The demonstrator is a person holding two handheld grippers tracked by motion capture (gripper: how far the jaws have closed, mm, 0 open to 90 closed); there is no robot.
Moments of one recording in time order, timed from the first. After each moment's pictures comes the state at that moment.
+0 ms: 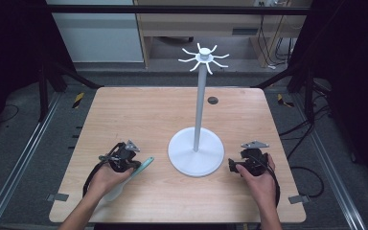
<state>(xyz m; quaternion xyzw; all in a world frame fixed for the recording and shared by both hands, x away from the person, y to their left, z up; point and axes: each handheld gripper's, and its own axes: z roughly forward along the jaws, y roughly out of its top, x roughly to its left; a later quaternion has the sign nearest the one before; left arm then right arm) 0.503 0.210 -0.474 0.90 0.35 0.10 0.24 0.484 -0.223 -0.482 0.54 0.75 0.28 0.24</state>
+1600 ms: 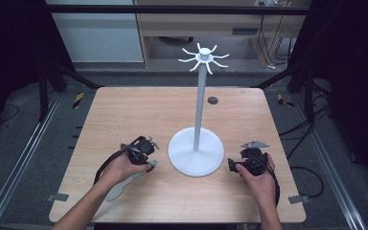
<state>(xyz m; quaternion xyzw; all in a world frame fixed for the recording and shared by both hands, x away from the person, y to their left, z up) 0.524 0.152 -0.455 0.94 0.29 0.07 0.13 0.485 -0.223 -0.481 0.54 0.75 0.29 0.23</state>
